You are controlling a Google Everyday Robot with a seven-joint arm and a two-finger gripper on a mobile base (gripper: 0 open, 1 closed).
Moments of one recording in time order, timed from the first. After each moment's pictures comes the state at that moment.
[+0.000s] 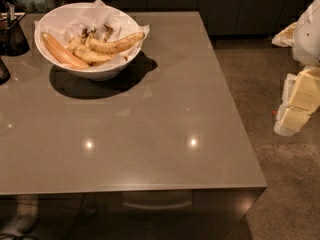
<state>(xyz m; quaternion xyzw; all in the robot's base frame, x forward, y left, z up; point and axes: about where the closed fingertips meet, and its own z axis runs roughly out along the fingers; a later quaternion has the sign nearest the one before) 0.438 -0.216 0.978 -0.60 0.78 -0.04 0.16</state>
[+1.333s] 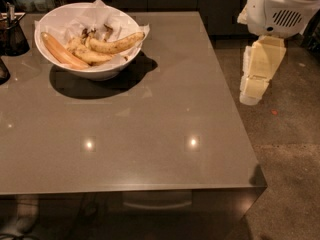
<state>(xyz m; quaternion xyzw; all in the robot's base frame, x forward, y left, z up) 0.489 -0.167 0.996 -0.63 0.76 -0.06 0.14</state>
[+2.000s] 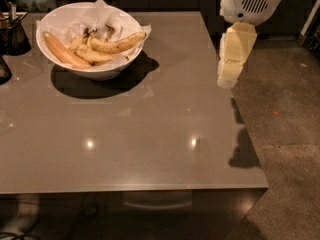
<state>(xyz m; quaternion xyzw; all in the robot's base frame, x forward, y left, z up) 0.526 -0.143 0.997 -0.63 0.76 -0.06 0.13</state>
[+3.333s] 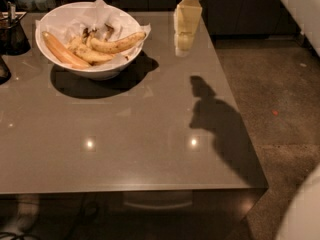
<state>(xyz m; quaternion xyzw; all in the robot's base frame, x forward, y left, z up) 0.620 -0.067 1.013 -0.68 0.71 -0.10 0.17</state>
